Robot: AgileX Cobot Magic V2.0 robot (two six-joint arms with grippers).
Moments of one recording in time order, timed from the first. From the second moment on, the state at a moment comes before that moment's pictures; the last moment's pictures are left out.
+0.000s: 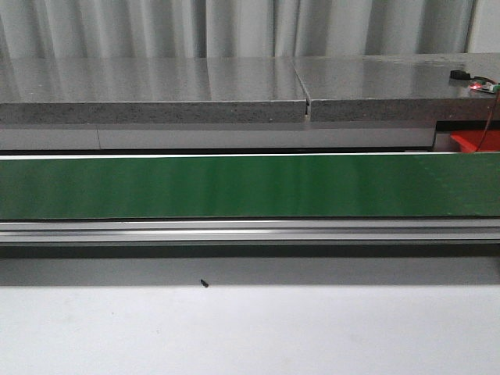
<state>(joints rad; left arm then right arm) 0.03 0.38 -0.38 0.01 0.45 -0.06 -0.10 -0.01 0.03 -0.05 0.07 0.06</state>
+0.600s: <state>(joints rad) 0.03 0.52 -0.51 0.04 0.53 -0.08 -0.10 -0.01 0.03 -0.05 0.07 0.06</state>
